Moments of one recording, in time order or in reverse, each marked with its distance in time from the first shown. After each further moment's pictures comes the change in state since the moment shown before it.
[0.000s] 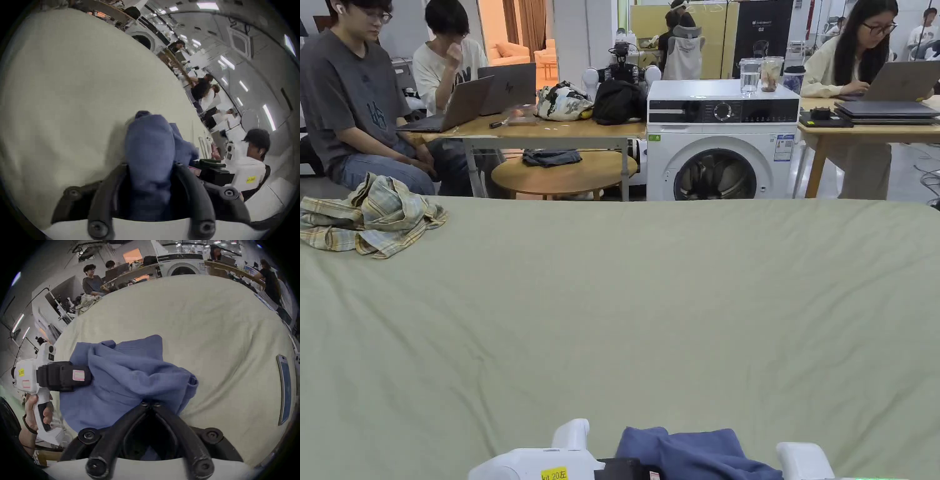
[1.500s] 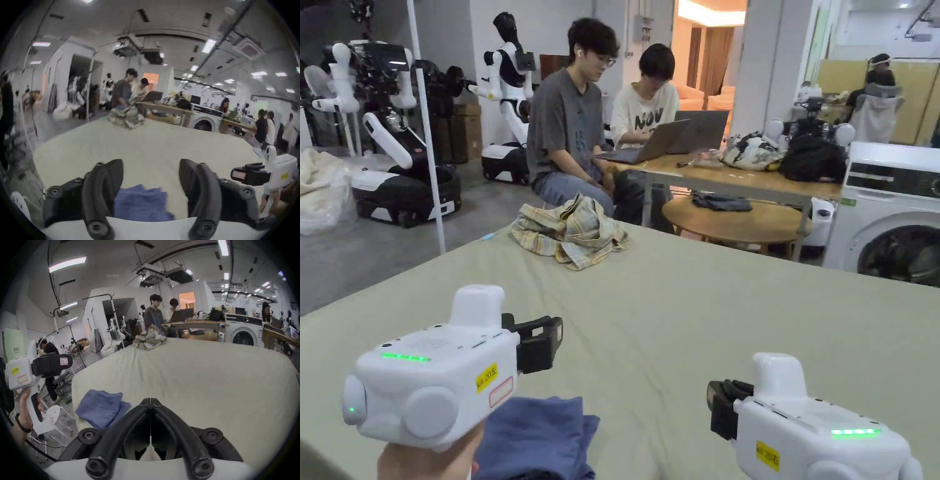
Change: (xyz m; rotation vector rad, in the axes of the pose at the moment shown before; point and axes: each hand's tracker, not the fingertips) left arm 0.017 0.050 0.316 0.786 0.724 -0.389; right arm -0.254 0.111 -0.013 0.471 0.285 0.358
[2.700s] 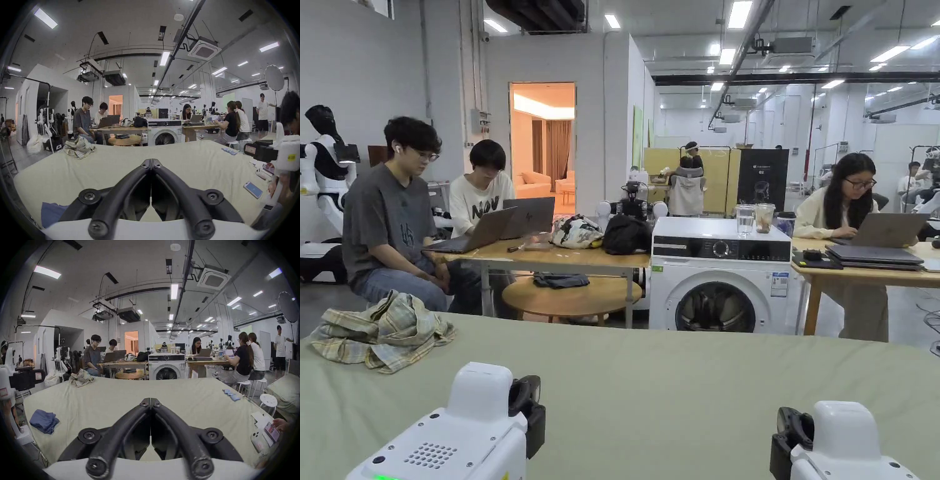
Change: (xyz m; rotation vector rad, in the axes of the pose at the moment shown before) left arm 0.227 0.008 0.012 0.181 -0.229 -0.148; right arm 0.144 -0.004 0.226 0.360 -0.562 -0.006
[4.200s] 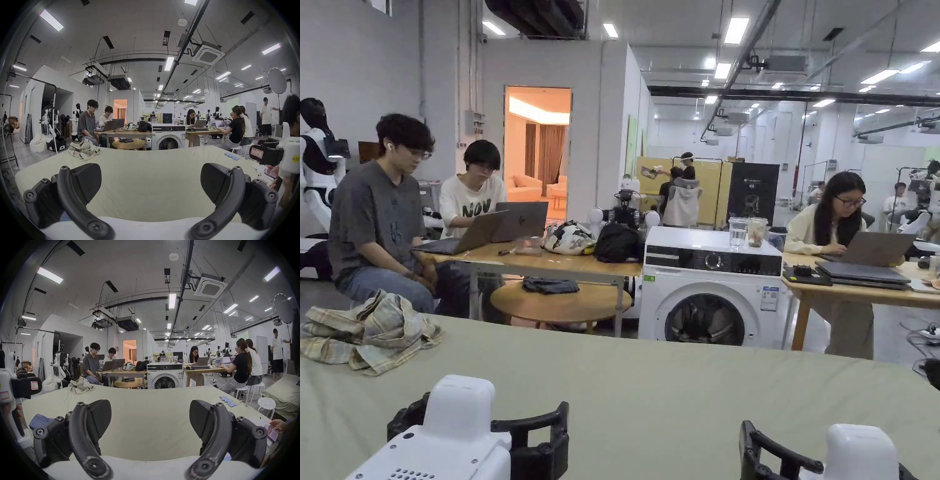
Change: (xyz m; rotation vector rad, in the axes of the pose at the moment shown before) left arm -0.003 0.002 0.017 0.049 0.033 0.013; right arm -0.012 0.008 0.023 0.091 -0.019 0.003
